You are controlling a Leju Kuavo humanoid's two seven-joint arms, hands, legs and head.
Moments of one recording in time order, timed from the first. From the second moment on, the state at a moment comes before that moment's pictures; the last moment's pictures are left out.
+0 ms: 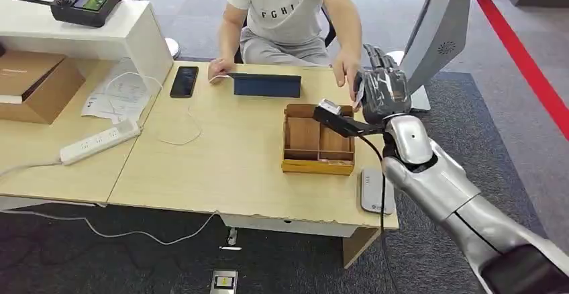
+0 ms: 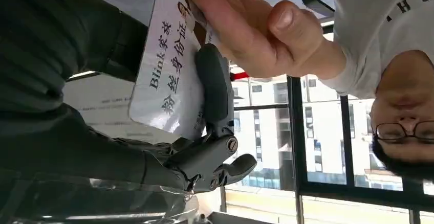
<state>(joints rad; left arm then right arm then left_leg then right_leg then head) -0.18 0.10 -1.17 -0.25 1.19 0.27 -0.18 -0.86 -0.37 0.86 -0.92 0.85 -0.39 0.28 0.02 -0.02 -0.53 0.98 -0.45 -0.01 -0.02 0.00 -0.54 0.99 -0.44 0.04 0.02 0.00</state>
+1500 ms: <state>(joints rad) -0.15 0.11 -1.13 -0.25 1.24 0.32 -0.19 -0.24 -0.60 0.68 -1.75 0.87 -0.42 0.48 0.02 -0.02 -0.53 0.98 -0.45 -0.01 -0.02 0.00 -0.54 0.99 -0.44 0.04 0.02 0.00</state>
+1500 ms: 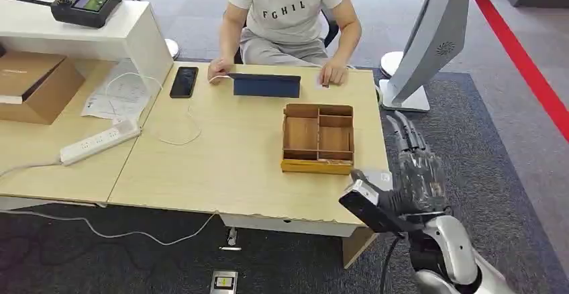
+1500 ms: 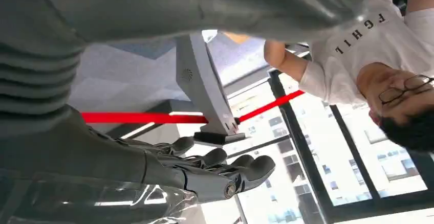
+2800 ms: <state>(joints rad) -0.16 0.11 -1.12 -0.25 1.23 0.30 -0.16 -0.34 -0.32 0.78 -1.37 0.97 -0.31 0.51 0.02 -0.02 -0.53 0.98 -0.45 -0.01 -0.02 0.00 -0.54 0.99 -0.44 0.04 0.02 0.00</state>
